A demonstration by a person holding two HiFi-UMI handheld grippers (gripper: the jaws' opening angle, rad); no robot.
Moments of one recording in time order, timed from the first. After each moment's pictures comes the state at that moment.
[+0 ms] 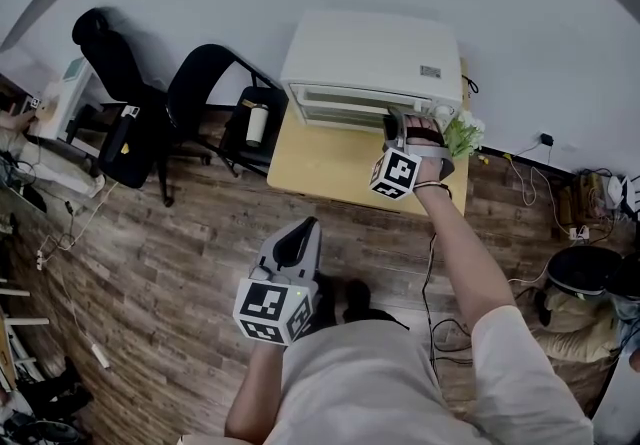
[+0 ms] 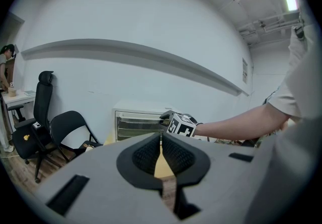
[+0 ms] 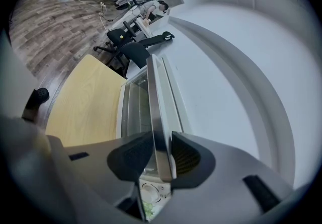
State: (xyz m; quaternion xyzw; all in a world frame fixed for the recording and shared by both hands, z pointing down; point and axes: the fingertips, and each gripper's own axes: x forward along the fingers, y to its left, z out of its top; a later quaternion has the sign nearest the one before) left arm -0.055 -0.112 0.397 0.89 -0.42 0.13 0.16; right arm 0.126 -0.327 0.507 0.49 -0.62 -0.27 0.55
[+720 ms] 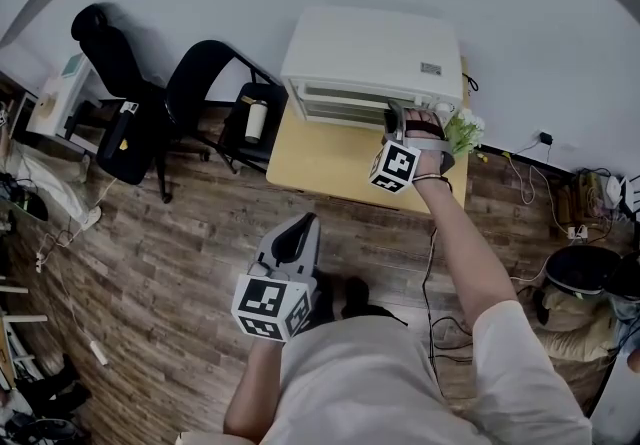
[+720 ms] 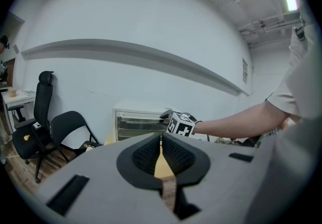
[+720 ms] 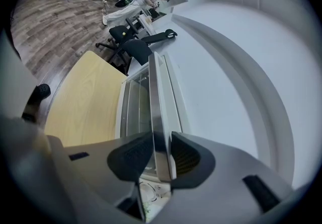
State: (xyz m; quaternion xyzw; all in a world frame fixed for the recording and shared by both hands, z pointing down) left arm -0.056 -0.113 0.396 0.89 -0.42 0.13 0.16; right arm 0.129 -0.332 0.506 0.48 -0.61 -0.28 0.56
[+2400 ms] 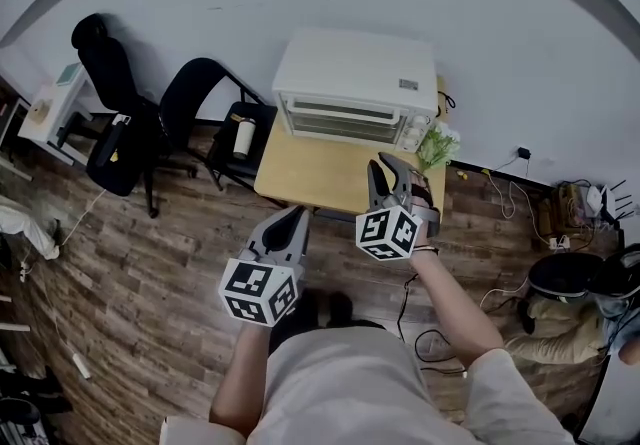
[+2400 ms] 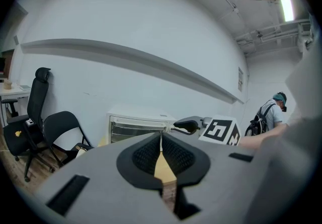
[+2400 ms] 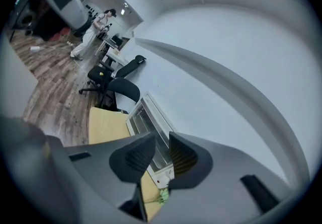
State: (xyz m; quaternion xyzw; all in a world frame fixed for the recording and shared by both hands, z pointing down) left arm -0.051 -0.108 0.374 0.90 -0.40 0.09 0.16; right arm 0.096 -0.195 0.425 0.58 -0.70 -0.18 0.38
